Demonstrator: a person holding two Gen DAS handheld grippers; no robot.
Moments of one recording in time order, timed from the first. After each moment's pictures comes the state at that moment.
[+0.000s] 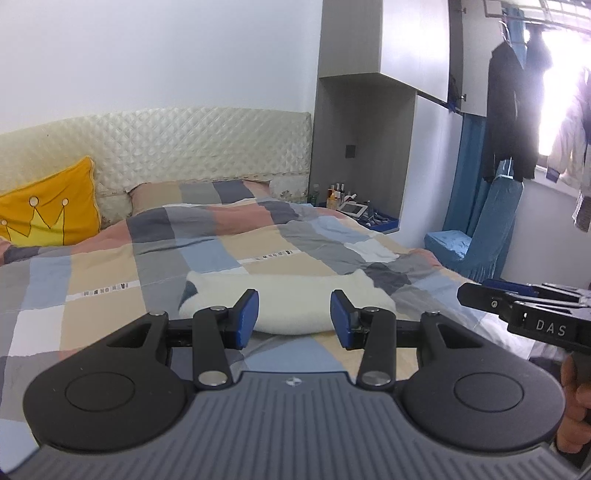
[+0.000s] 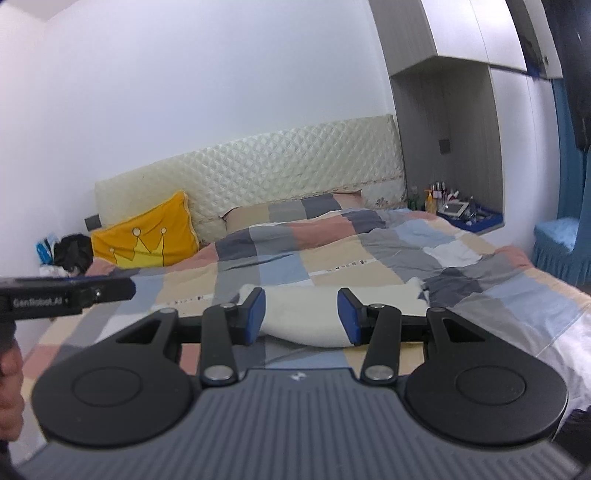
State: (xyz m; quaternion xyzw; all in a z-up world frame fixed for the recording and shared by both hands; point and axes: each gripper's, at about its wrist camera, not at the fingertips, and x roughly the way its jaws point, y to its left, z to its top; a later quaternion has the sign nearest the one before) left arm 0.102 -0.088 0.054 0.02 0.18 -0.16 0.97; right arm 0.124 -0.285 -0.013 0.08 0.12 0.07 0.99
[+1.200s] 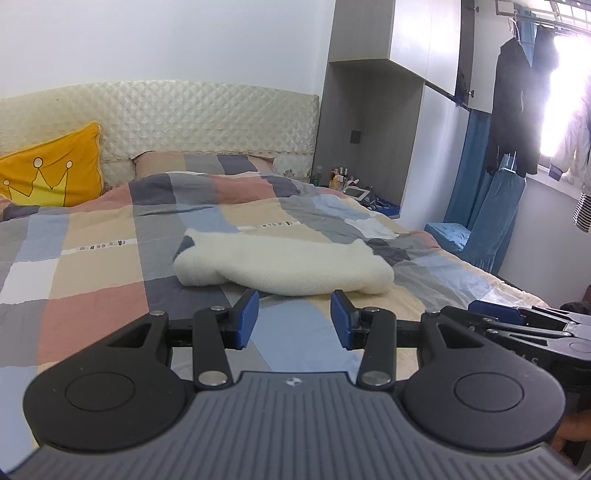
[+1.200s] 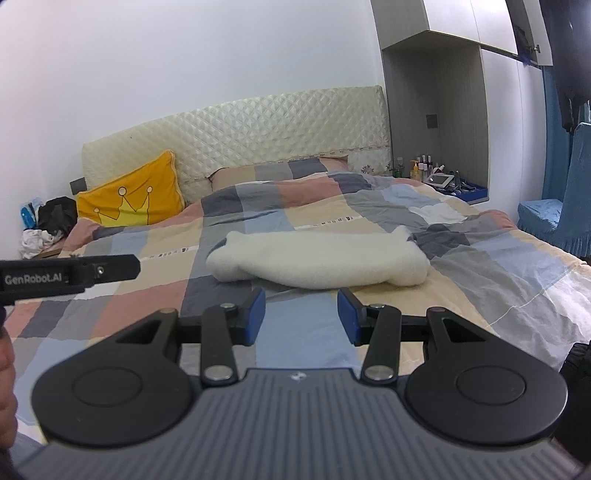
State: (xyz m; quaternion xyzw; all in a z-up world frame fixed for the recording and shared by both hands) left arm 0.091 -0.078 -0.016 -0.02 0.21 -0.16 0.97; right arm 0.104 -0.257 -0.081 0.06 0.16 0.05 0.98
